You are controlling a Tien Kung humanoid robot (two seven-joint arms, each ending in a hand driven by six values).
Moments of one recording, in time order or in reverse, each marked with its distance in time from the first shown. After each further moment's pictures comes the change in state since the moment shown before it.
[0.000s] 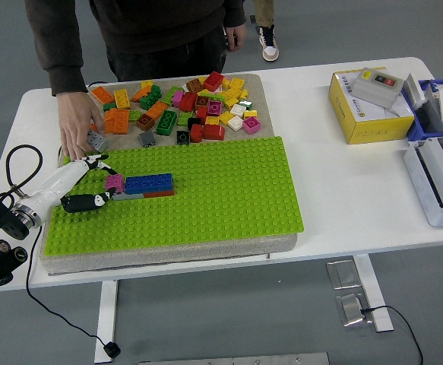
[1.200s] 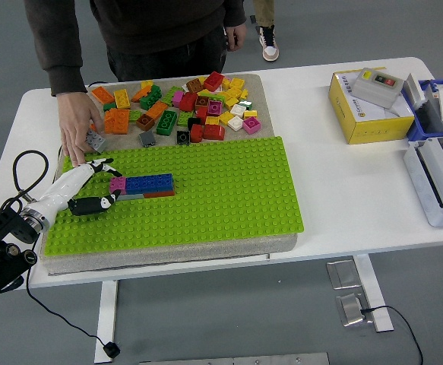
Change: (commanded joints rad) left arm 0.013 -0.046 -0.007 0.030 -0.036 0.006 -0.002; right arm -0.002 0.000 -0.011 -0.002 0.012 0.002 0.007
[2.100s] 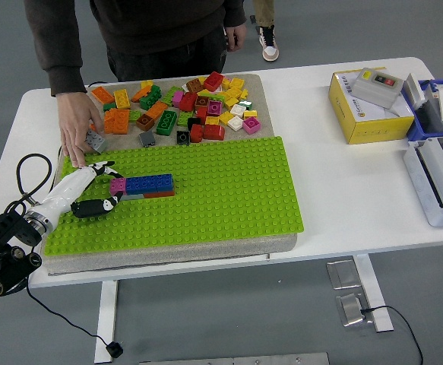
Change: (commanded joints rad) left arm 0.004 -0.025 0.009 0.036 0.003 0.016 -0.001; right arm 0.000 0.003 -0.050 -0.002 0.060 0.008 0.031
